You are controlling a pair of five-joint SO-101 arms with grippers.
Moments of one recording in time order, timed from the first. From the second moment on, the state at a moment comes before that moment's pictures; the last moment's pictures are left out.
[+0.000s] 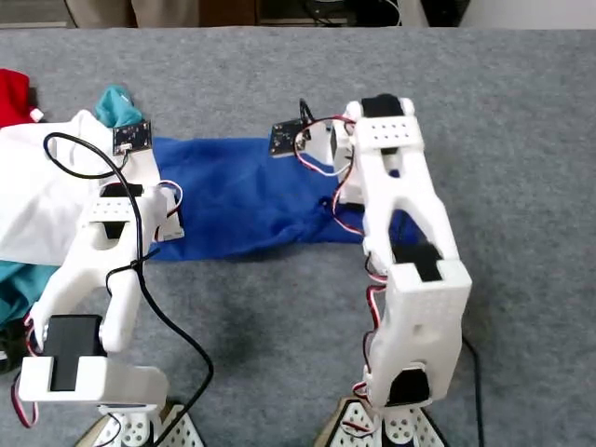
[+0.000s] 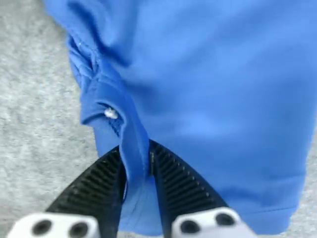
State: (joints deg) left arm -5.5 -3.2 36.7 45.9 1.4; right arm -9.5 30.5 -18.7 86.3 66.5
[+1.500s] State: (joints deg) left arm -13.5 -3.2 24.5 50.3 1.5; right arm -0.7 36.1 -32.5 93.1 37.5
